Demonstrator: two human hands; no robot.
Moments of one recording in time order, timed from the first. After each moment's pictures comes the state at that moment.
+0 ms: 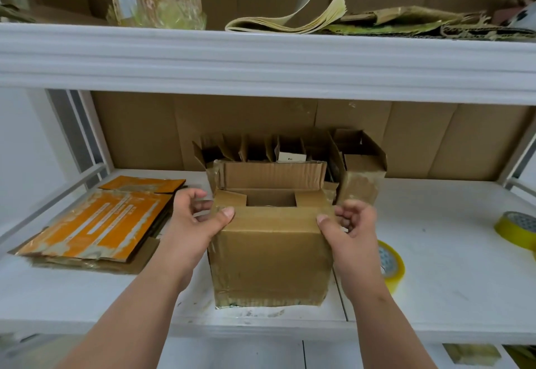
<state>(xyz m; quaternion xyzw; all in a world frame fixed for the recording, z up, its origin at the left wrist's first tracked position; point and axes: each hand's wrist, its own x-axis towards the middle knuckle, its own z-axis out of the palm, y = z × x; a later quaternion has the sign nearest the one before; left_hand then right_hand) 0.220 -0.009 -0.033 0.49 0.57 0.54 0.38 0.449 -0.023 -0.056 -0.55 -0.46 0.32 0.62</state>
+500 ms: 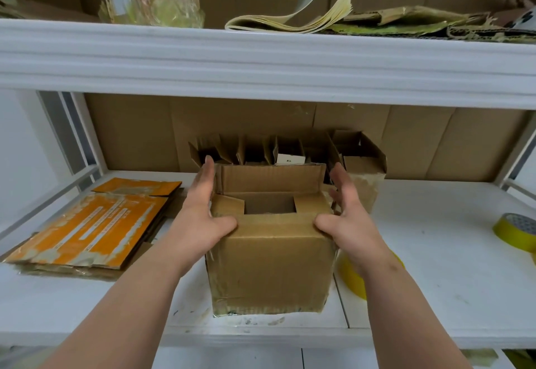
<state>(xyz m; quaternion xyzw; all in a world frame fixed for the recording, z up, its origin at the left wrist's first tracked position) 0.220 0.010 -0.014 0.64 0.55 0.41 0.34 0.462 0.003 -0.025 -0.55 -0.59 0.35 0.48</state>
